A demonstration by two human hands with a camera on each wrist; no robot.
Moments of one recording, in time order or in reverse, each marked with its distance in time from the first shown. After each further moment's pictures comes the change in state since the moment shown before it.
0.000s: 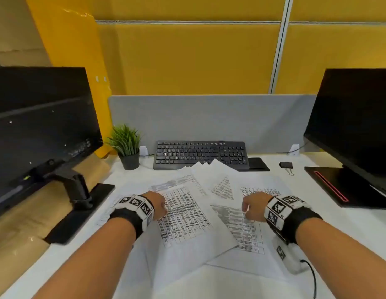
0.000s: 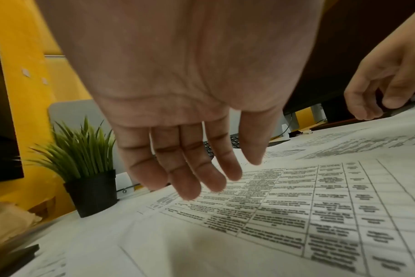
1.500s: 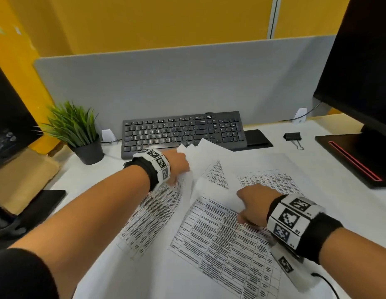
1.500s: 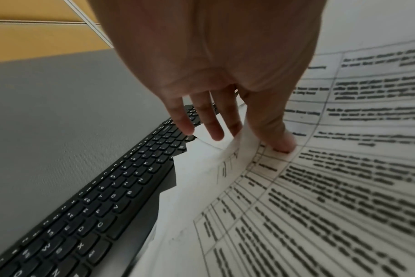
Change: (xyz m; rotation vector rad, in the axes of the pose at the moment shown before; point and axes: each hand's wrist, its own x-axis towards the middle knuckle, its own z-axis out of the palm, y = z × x) left_hand 0.192 0.071 -0.033 0.659 -0.002 0.468; right_hand 0.079 0.020 0.024 0.110 -0.016 0.005
